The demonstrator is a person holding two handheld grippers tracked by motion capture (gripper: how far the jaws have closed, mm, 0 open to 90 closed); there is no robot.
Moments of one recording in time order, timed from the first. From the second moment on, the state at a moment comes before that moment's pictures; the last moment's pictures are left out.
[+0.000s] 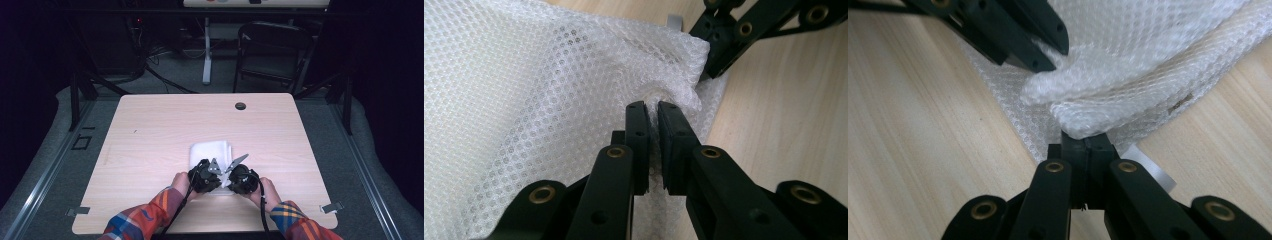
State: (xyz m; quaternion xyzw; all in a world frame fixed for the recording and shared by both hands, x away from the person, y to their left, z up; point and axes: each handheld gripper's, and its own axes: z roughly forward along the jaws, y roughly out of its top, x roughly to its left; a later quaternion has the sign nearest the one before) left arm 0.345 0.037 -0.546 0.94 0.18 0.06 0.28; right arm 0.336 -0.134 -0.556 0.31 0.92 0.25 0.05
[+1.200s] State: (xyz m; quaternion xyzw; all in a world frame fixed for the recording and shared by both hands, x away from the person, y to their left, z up) left arm 0.336 0.077 -0.511 0.92 0.23 0.11 0.31; right arm 0.336 -0.136 -0.556 0.30 0.92 0.24 0.06
